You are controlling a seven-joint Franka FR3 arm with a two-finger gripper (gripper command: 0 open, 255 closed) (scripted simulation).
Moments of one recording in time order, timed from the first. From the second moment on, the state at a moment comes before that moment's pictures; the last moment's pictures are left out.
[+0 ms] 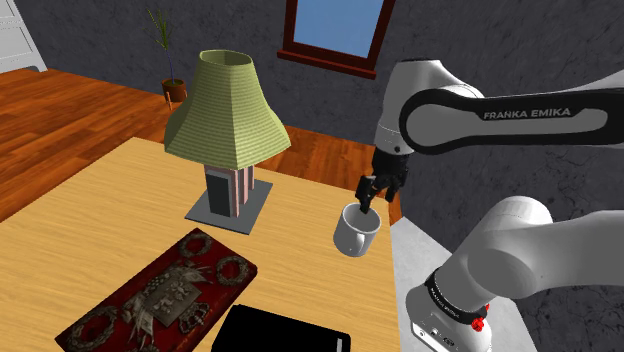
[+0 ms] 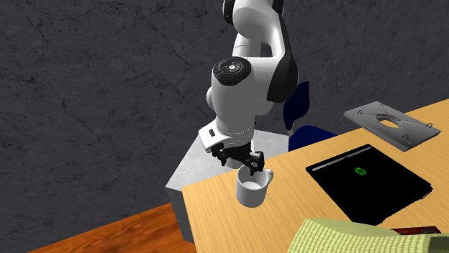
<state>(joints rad) 0.07 -0.81 0.10 -2.85 0.14 1.88 0.20</state>
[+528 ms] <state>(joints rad) 0.09 -0.78 0.12 -2.94 0.17 2.01 0.21</state>
